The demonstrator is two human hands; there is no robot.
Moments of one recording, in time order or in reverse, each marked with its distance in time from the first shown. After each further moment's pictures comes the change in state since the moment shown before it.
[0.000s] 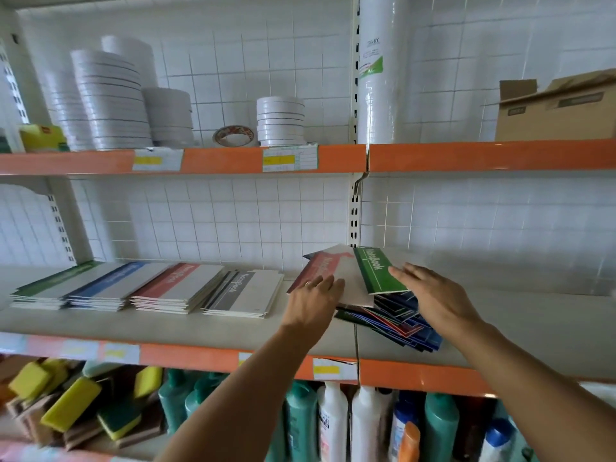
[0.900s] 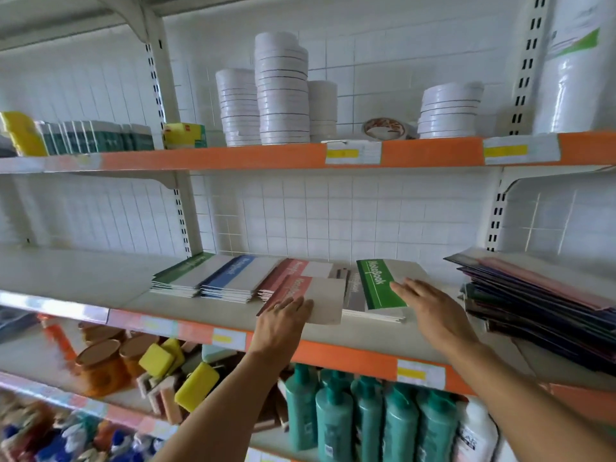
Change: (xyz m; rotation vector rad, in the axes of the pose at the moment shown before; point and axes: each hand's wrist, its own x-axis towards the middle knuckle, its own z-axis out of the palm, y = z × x) left_hand -0.169 -0.283 0.011 0.008 -0.069 -0.186; right_hand 0.079 -0.263 0.070 0.043 0.162 -0.188
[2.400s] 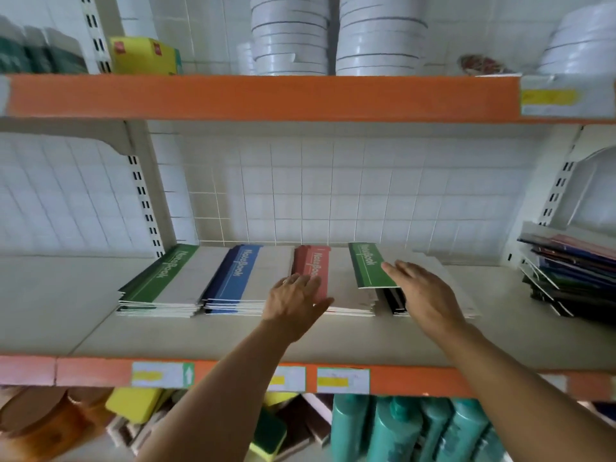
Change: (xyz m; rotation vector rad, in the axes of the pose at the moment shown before) left_hand 0.081 -0.171 0.119 -0.166 -0.133 0.145; right_hand 0.116 -0.129 0.098 0.046 -0.005 0.259
